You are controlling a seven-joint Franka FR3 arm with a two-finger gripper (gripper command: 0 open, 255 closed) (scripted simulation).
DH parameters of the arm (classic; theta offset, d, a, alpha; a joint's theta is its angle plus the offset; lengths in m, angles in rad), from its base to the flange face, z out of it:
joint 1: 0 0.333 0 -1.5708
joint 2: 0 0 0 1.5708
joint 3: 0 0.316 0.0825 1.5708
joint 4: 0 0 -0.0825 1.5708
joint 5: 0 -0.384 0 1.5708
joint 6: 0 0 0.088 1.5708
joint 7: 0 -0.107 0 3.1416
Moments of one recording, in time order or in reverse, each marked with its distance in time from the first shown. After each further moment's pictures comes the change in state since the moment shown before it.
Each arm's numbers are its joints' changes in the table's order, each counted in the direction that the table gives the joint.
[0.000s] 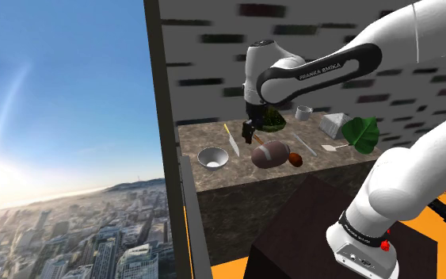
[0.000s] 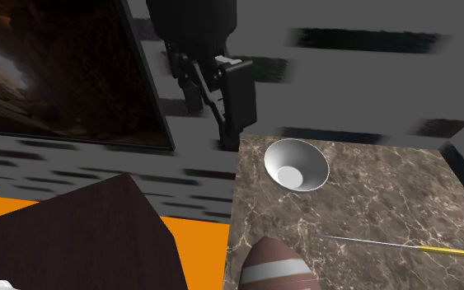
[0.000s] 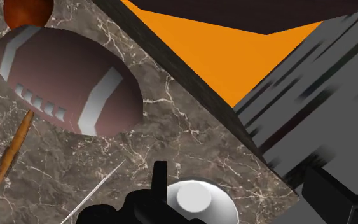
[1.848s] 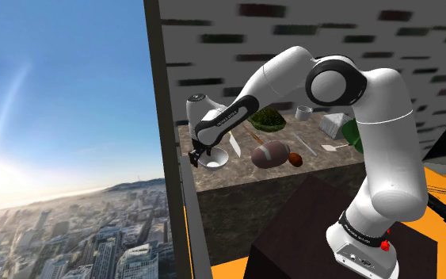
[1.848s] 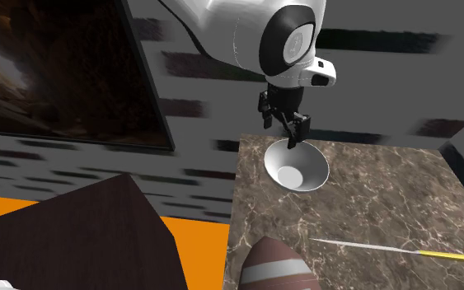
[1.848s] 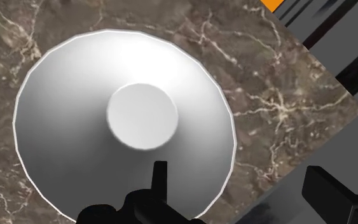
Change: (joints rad) arm 0.074 0.897 0.019 0.602 0.146 -0.308 -0.229
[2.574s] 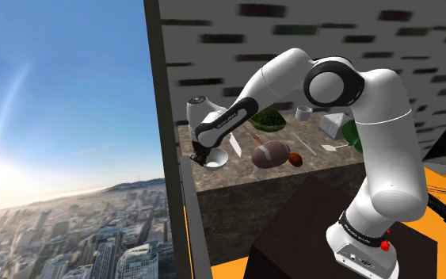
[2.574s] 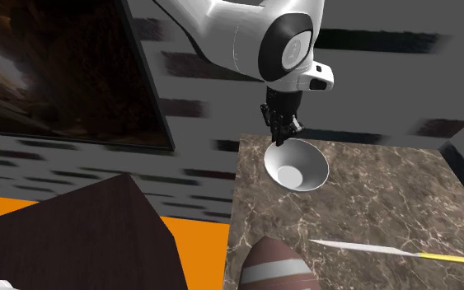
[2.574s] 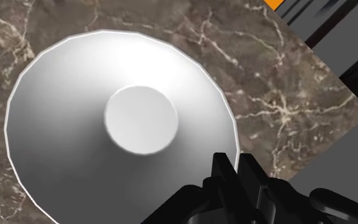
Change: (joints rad) arm 0.002 0.014 -0.002 -0.003 0.004 -0.019 -0.004
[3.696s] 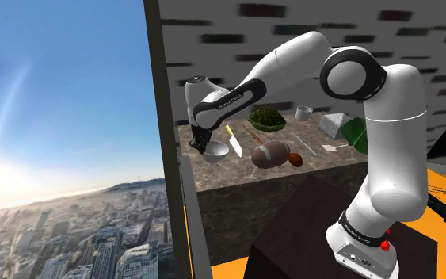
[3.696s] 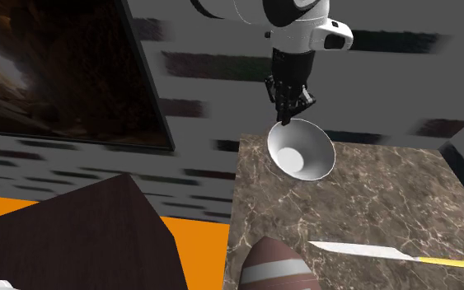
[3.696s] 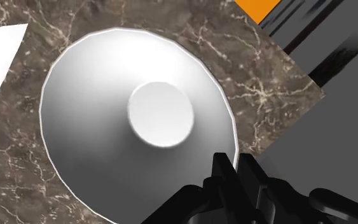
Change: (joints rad) arm -0.014 -0.123 0.021 0.021 -0.036 0.143 0.034
